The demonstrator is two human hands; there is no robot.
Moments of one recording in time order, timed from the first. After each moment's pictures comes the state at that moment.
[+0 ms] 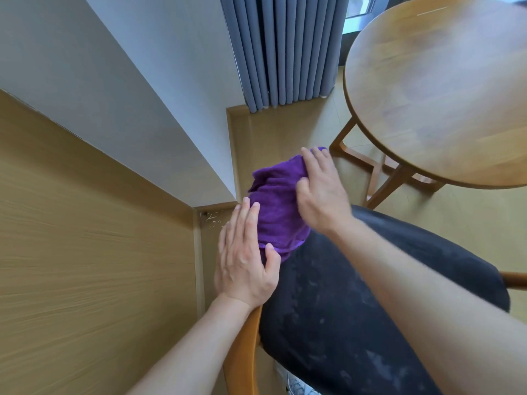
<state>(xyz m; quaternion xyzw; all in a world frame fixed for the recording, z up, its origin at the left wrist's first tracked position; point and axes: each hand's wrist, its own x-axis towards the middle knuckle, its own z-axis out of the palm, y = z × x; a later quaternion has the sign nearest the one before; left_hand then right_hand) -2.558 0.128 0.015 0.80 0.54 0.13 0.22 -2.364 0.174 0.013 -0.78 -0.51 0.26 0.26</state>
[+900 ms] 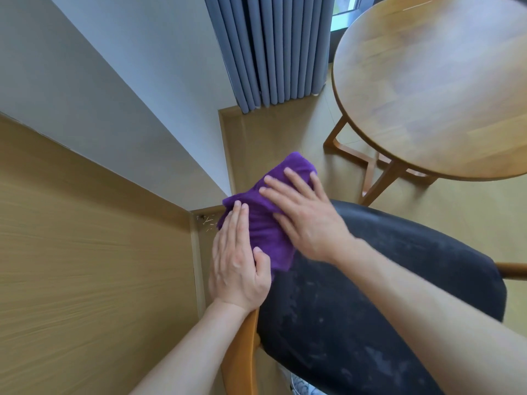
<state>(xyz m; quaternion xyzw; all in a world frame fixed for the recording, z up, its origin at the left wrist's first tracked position) -2.559 0.131 0.013 0.80 0.53 0.14 0.24 -2.365 0.140 0.007 -0.65 -0.73 0.16 0.13</state>
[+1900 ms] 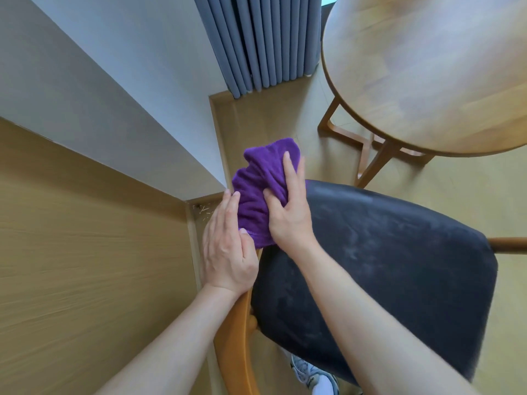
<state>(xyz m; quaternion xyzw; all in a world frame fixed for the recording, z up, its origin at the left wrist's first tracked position) -2.554 0.130 0.021 0.79 0.54 0.16 0.25 -2.421 0.130 0.012 -0.70 -0.32 0.40 0.50</state>
